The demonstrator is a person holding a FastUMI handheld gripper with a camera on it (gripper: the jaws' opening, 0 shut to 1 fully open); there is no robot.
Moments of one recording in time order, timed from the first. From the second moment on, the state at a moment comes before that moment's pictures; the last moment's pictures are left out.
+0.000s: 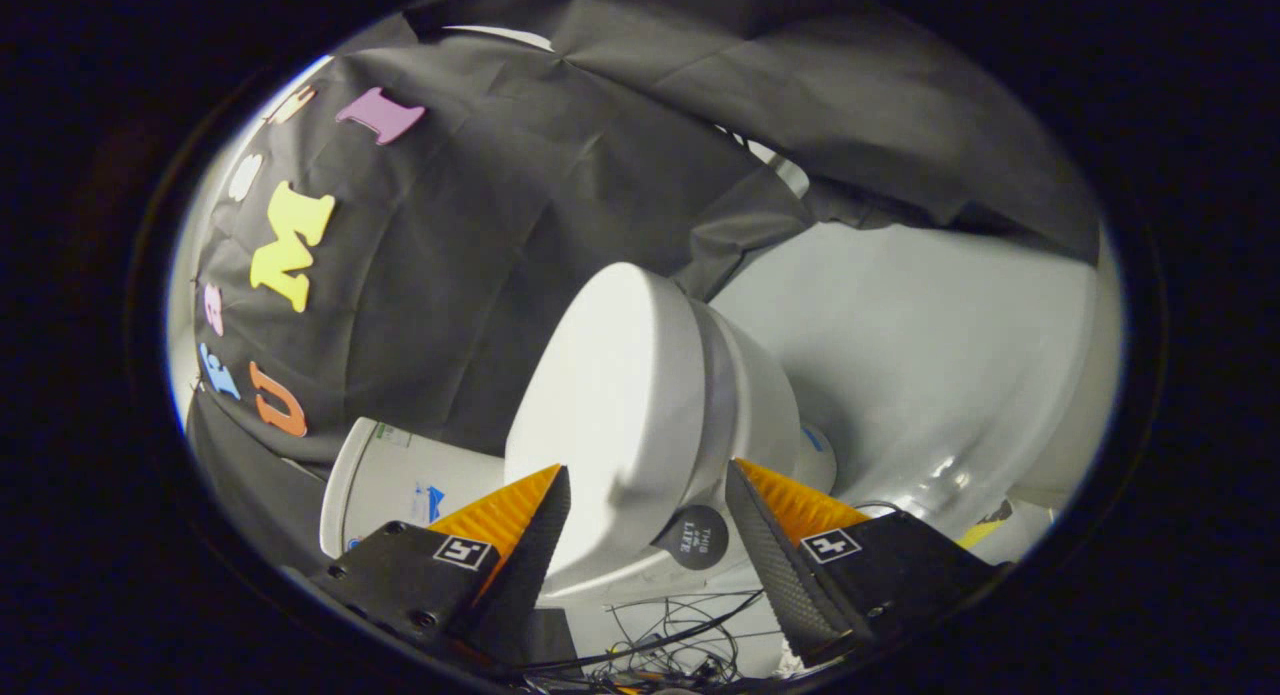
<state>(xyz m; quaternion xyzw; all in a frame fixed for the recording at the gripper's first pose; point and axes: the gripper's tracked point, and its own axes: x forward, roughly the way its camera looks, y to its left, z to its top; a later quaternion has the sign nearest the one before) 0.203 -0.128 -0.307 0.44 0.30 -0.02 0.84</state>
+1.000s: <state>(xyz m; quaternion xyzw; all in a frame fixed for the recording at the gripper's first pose) 0.185 -0.108 -0.350 0.54 0.36 -0.01 0.76</state>
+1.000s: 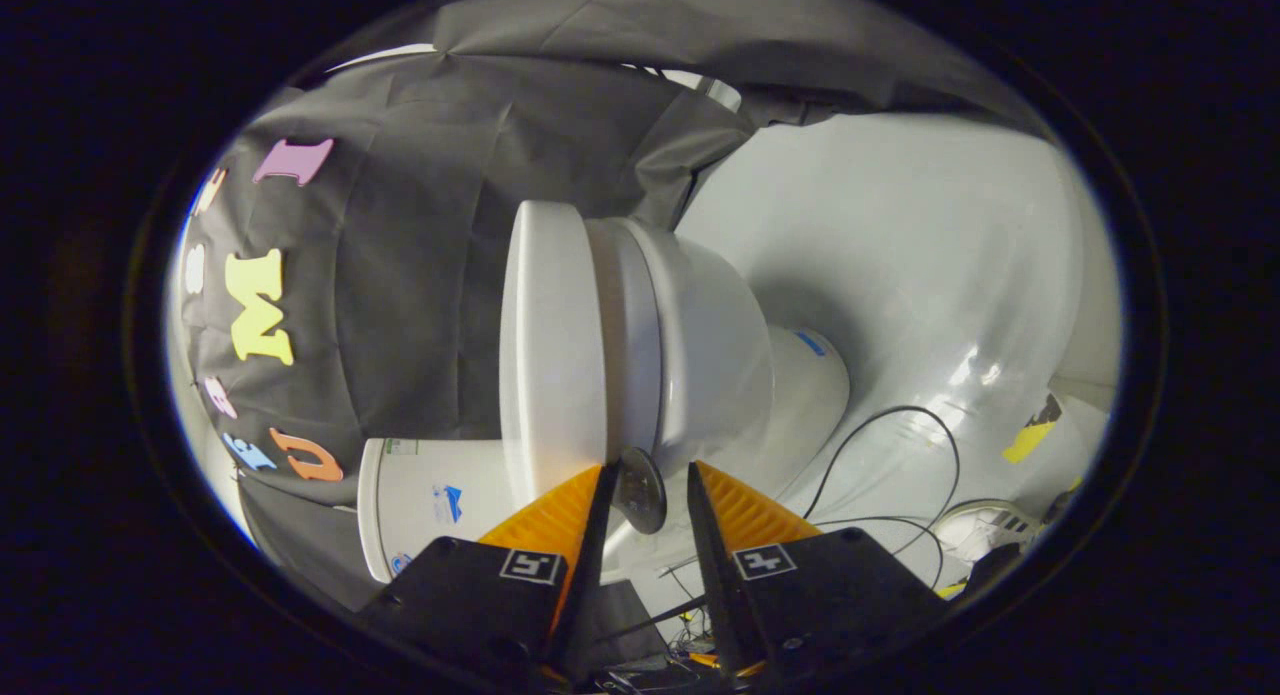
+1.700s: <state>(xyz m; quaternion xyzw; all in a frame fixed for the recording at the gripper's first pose) 0.188 -0.107 -0.334 0.58 0.35 -0.01 0.73</state>
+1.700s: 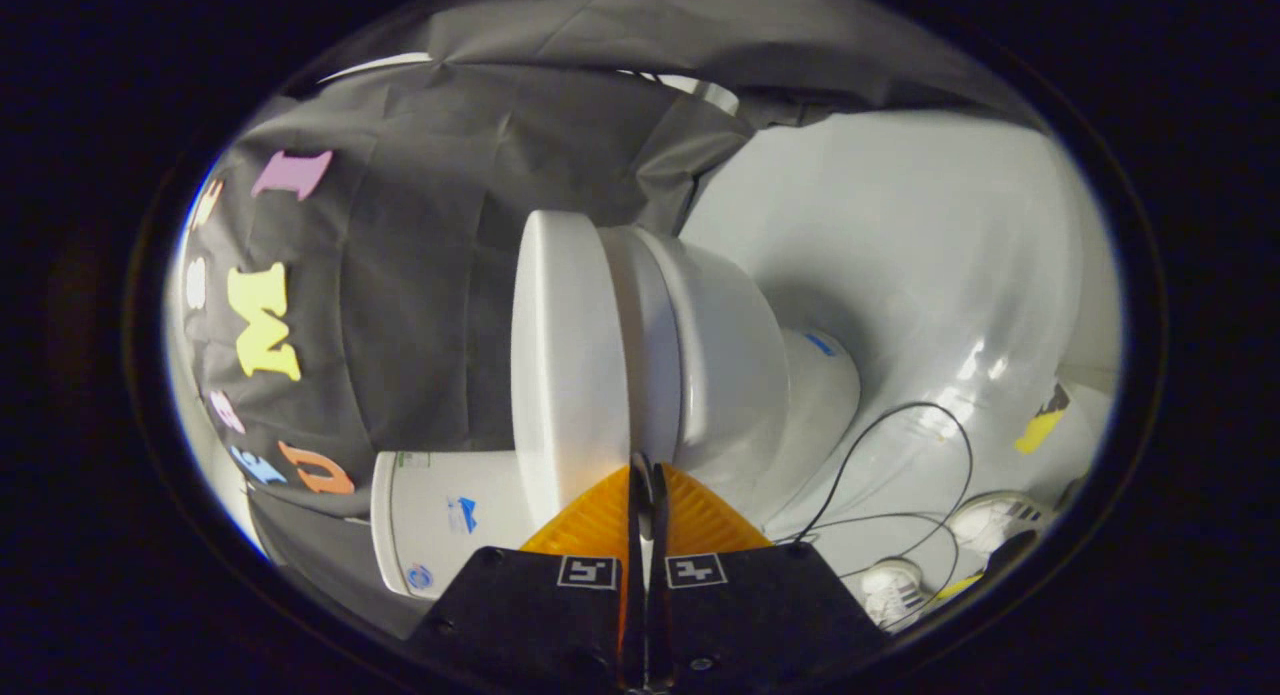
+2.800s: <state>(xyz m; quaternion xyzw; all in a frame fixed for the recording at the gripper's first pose) 0.190 -0.092 -0.270 0.47 0.33 0.00 0.82</state>
